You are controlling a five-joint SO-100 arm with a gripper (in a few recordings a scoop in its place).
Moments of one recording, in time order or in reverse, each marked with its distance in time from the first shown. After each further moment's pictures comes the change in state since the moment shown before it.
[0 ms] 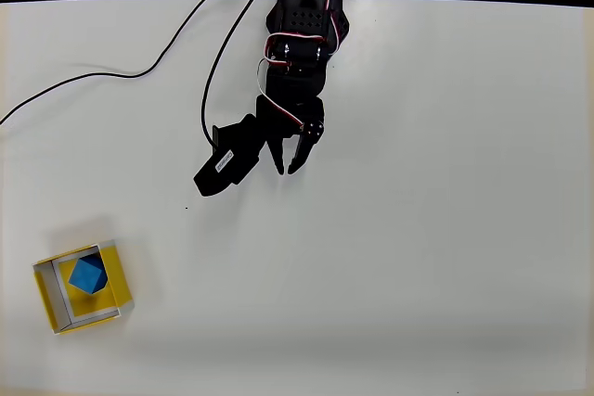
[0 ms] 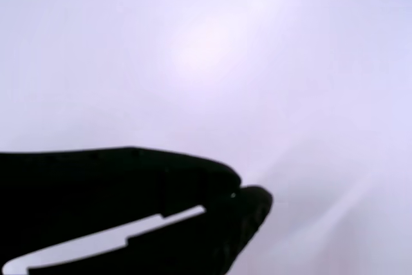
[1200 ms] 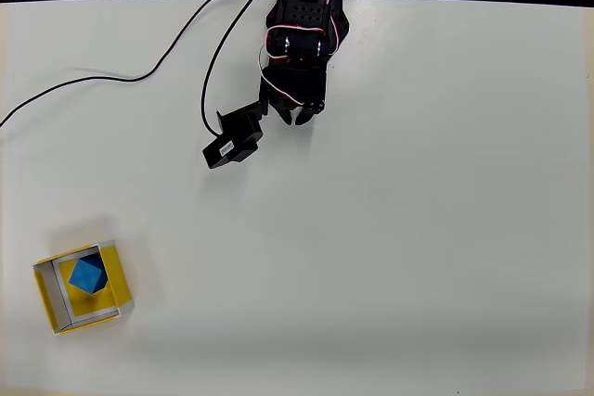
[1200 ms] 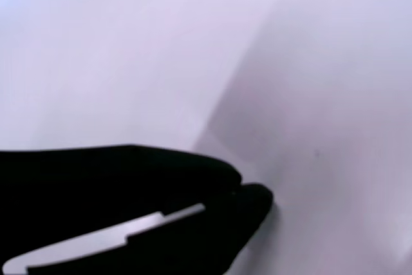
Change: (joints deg) arm -0.3 2.4 0.0 25.0 4.7
